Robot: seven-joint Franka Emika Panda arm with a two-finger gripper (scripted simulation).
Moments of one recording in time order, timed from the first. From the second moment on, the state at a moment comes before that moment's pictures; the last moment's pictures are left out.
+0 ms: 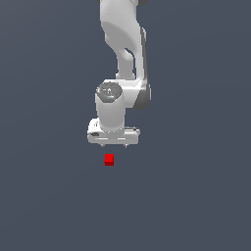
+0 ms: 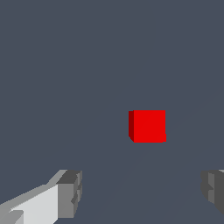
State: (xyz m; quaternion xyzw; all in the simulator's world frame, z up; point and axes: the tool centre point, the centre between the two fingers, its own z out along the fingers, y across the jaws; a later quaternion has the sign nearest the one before) arm 0.021 -0.049 0.112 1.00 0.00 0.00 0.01
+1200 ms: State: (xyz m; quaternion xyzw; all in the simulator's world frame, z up) arm 0.049 -0.079 0.020 1.00 0.00 0.00 0.00
